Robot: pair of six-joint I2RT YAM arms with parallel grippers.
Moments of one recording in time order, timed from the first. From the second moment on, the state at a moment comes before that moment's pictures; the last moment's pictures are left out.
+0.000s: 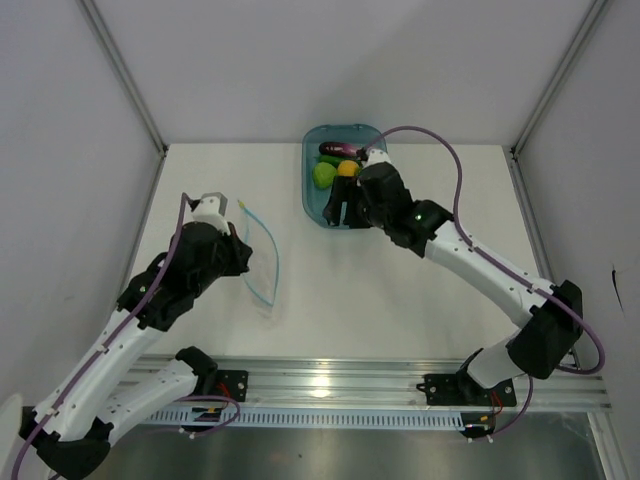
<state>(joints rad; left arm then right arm) -0.58 0.76 0.97 -0.72 -0.22 -0.51 0.80 1.48 1.39 -0.45 0.13 0.58</state>
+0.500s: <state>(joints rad) -0.58 0.77 0.95 -0.62 -0.18 -0.49 0.54 2.04 1.91 -0.57 0.19 0.35</state>
